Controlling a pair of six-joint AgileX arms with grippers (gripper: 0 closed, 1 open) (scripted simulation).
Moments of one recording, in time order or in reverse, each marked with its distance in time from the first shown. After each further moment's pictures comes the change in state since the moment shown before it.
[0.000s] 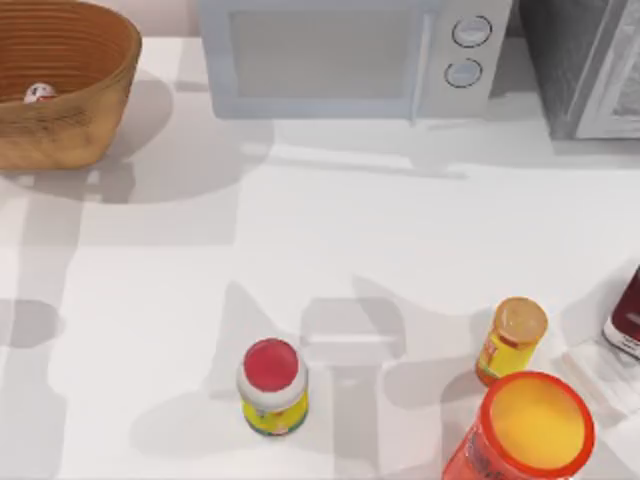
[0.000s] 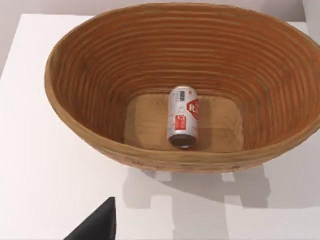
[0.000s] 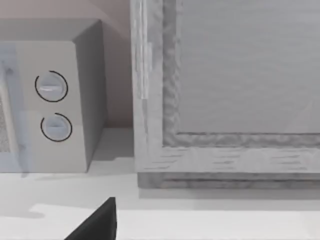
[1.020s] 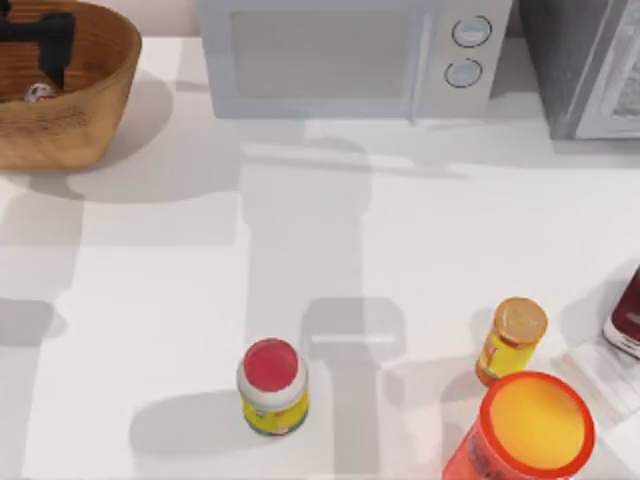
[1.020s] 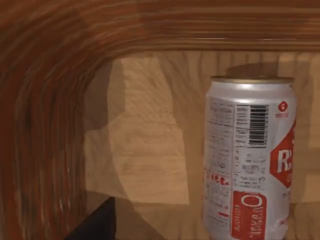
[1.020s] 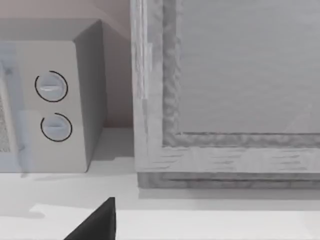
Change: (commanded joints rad) left arm 0.004 1.444 1.544 -0.779 0.045 0.056; right arm 0.000 0.000 0.000 0.000 0.000 0.000
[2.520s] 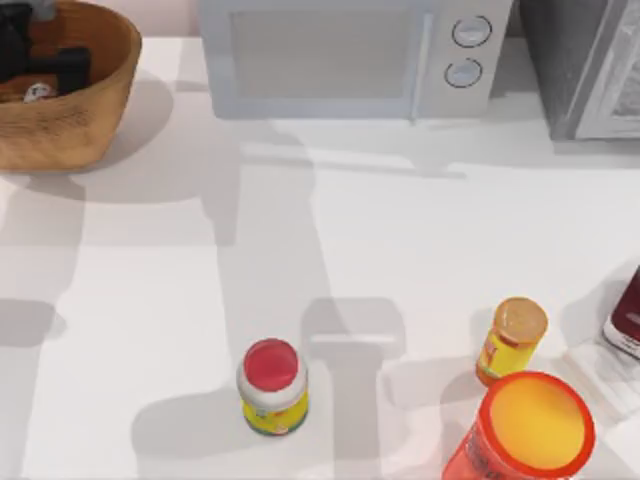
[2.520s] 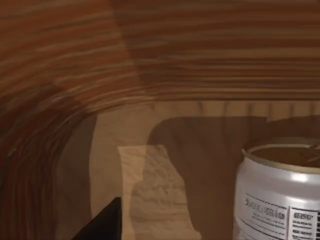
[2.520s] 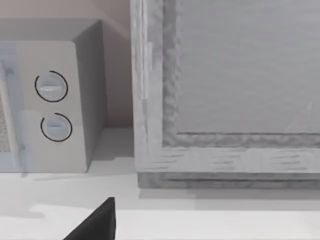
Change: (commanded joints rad) left arm -0.010 0.040 -0.224 0.231 0.000 -0.004; right arm 0.000 0.000 0.000 0.000 0.000 0.000
